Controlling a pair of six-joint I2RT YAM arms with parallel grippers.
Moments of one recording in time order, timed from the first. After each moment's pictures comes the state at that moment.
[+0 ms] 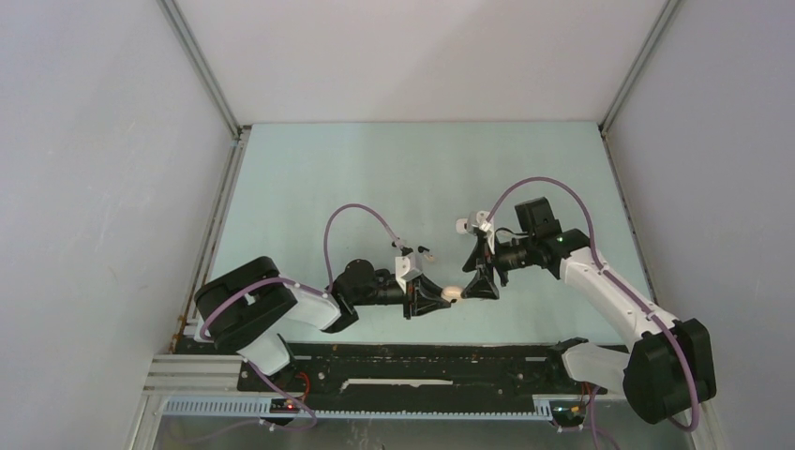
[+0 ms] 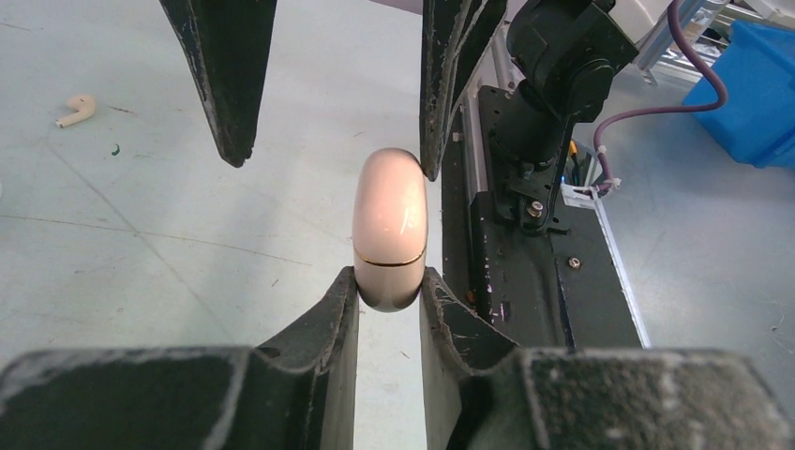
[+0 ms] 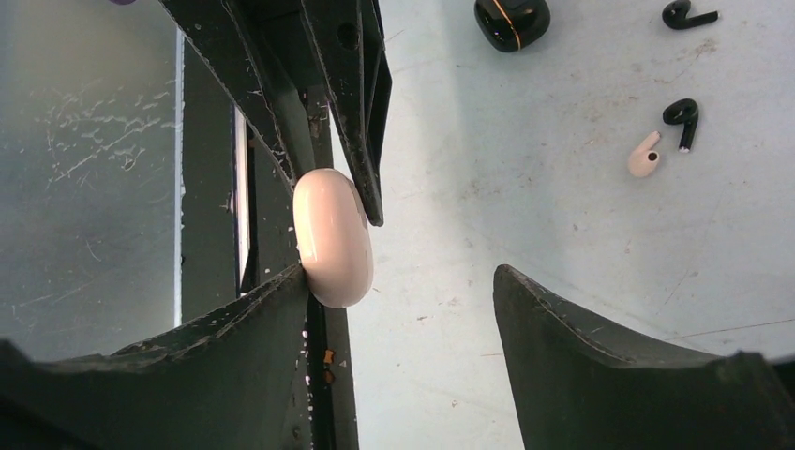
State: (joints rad) left arm -0.95 1.58 0.36 1.21 0.59 -0.24; right arm 0.35 1.17 0.77 -0.60 -1.02 -0.57
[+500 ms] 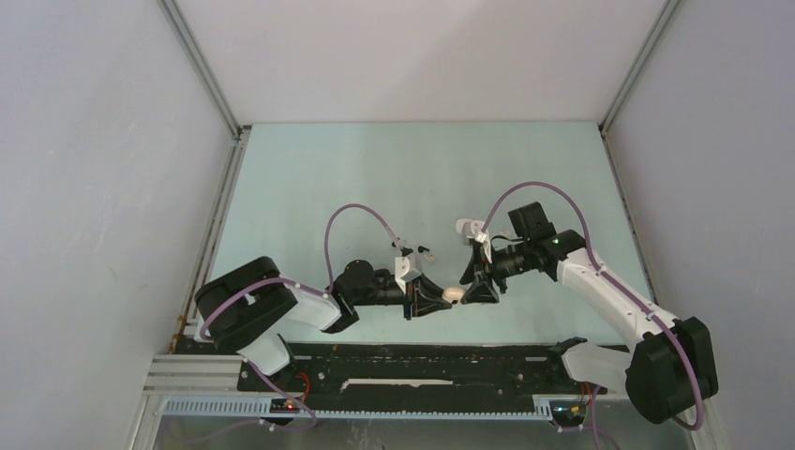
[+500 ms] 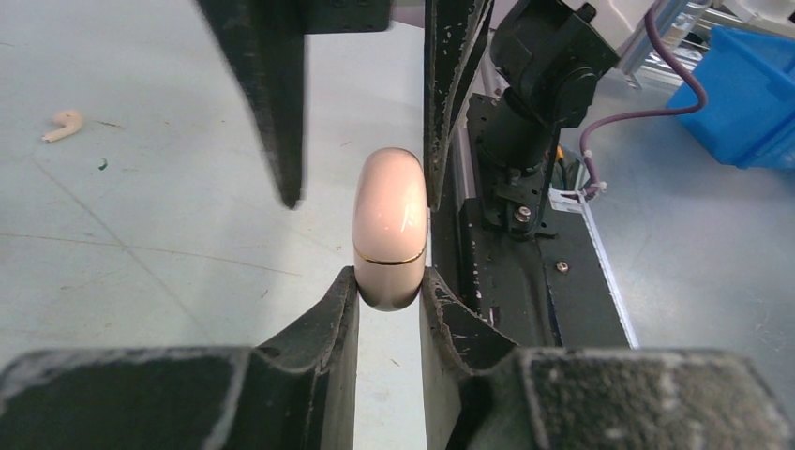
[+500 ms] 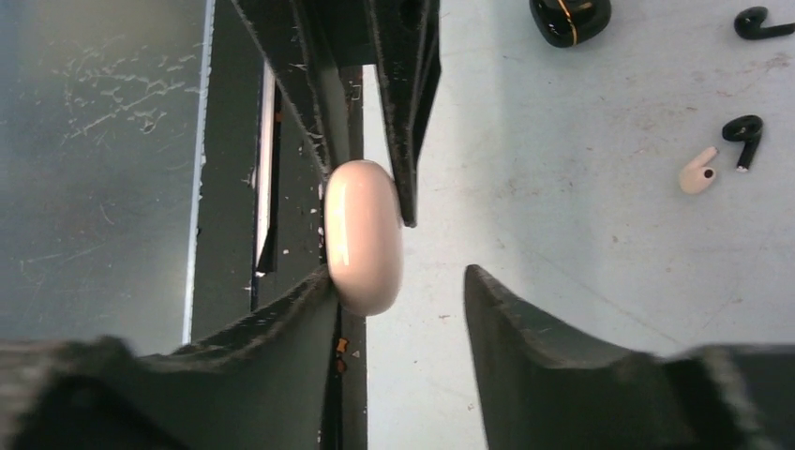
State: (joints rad) left arm -0.95 1.58 0.36 1.23 0.61 -0.25; right arm 0.40 1.17 0.78 -0.67 -1.04 -0.67
